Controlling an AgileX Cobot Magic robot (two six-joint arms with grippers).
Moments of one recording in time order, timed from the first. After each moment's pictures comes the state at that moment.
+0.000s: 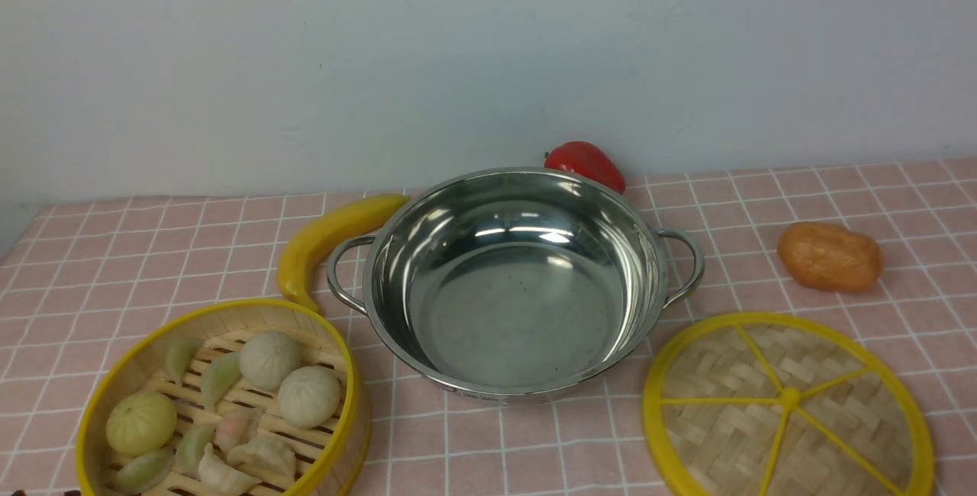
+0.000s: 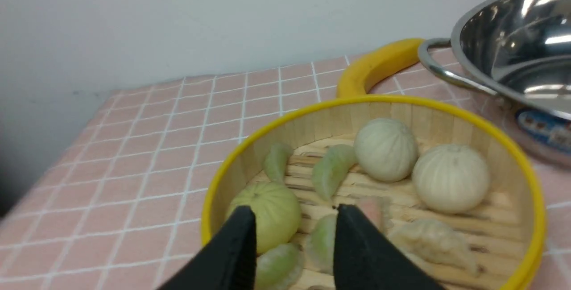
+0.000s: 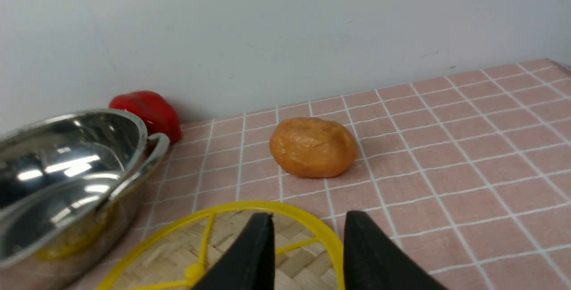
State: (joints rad) right arm 0.01 0.06 0.01 0.13 0.26 0.28; left arm 0.10 0.00 0.01 -0.23 0.31 0.24
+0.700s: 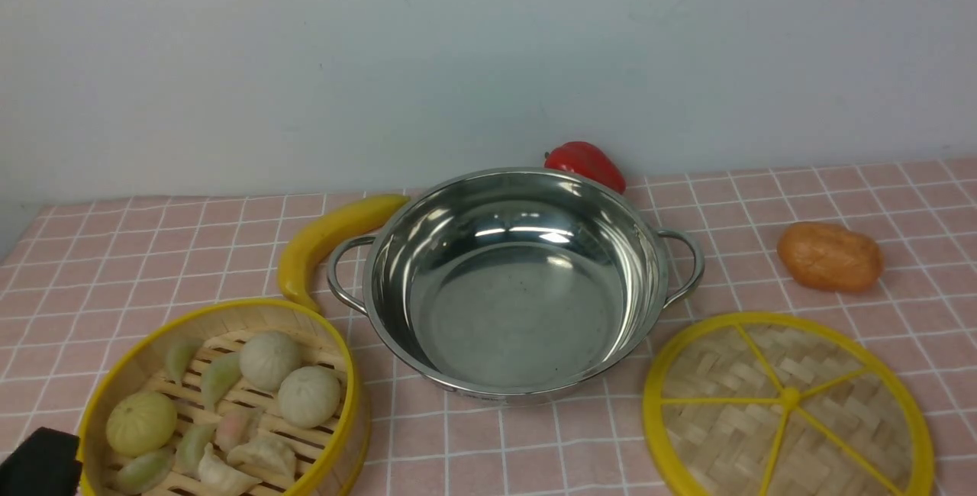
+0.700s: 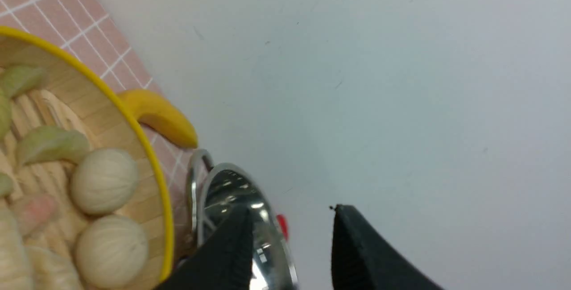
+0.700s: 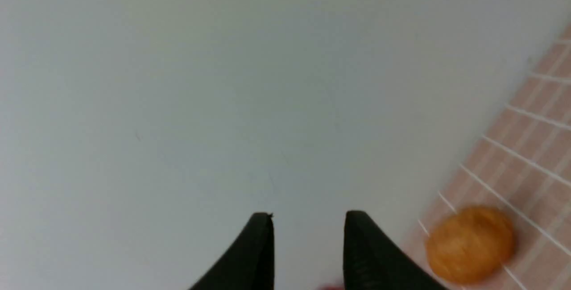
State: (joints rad) right arm 0.01 0.06 0.01 0.65 -0.11 0.50; left arm 0.10 0.00 0.00 -1.24 0.15 -0.03
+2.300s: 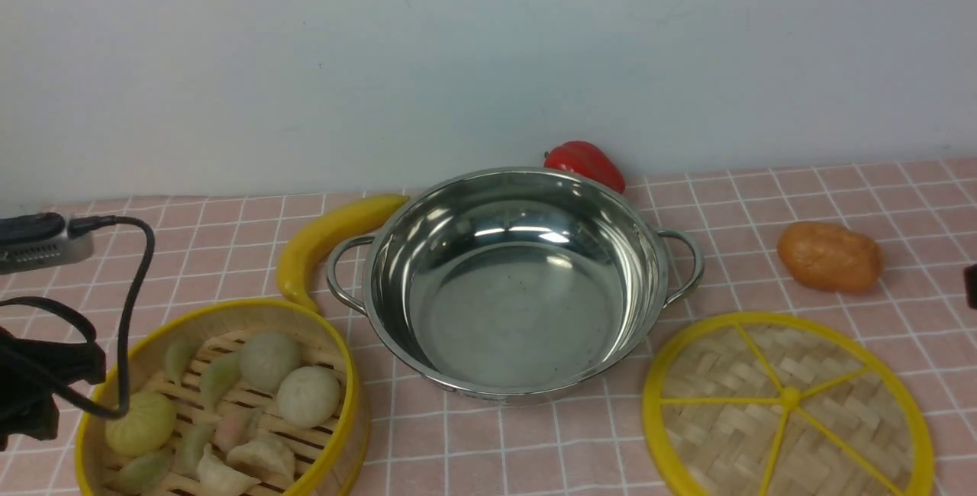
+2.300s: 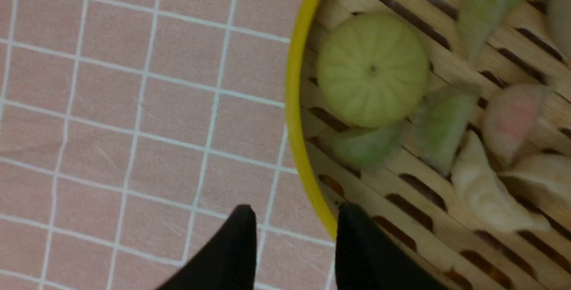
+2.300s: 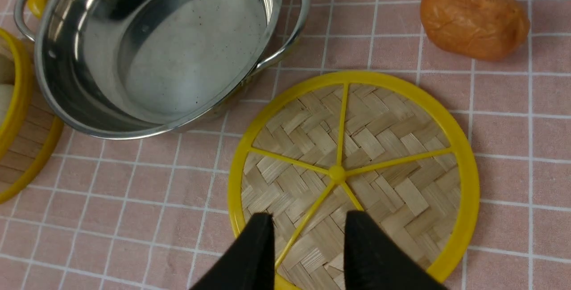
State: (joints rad) right arm 0.01 0.93 -0.93 0.41 1.08 -0.13; left arm 0.21 1.34 -0.87 0.14 0.96 -0.17
